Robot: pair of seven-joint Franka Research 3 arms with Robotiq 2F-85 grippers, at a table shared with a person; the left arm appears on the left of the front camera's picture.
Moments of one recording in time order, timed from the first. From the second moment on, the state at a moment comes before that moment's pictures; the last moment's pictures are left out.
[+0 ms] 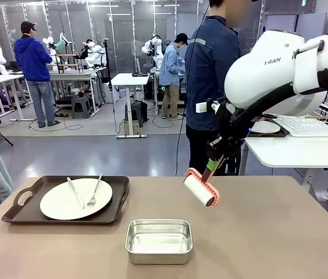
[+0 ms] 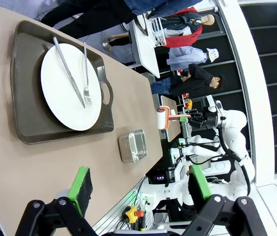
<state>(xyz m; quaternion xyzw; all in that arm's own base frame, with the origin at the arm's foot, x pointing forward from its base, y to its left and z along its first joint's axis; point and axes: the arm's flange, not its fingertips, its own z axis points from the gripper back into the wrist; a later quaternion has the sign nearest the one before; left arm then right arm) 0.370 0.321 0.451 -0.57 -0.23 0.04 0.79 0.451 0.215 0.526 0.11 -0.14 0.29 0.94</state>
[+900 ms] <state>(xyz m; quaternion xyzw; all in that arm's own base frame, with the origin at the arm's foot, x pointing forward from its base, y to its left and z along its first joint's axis) 0.370 0.321 0.451 -0.57 -0.23 0.04 0.79 0.526 0.154 0.418 0.27 -0.06 -0.03 0.96</state>
